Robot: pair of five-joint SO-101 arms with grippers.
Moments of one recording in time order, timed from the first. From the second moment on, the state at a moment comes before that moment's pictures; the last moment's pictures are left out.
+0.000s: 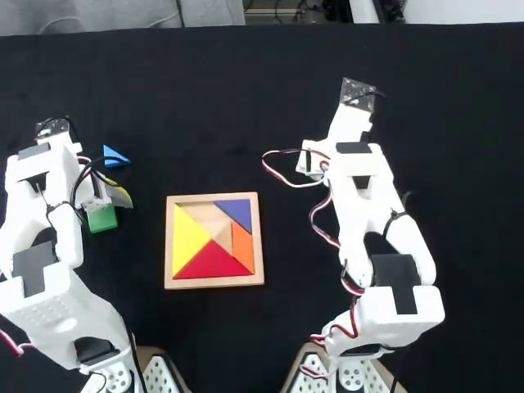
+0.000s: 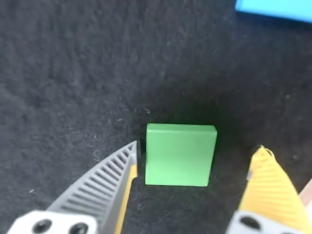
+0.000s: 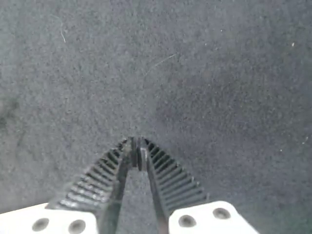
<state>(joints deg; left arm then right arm) -26.4 14.3 17.3 64.7 -3.5 -2.1 6.1 26.6 41.6 -18.0</state>
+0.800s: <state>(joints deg) -26.9 14.8 17.9 64.9 -7.7 -2.1 6.1 26.6 41.6 -18.0</state>
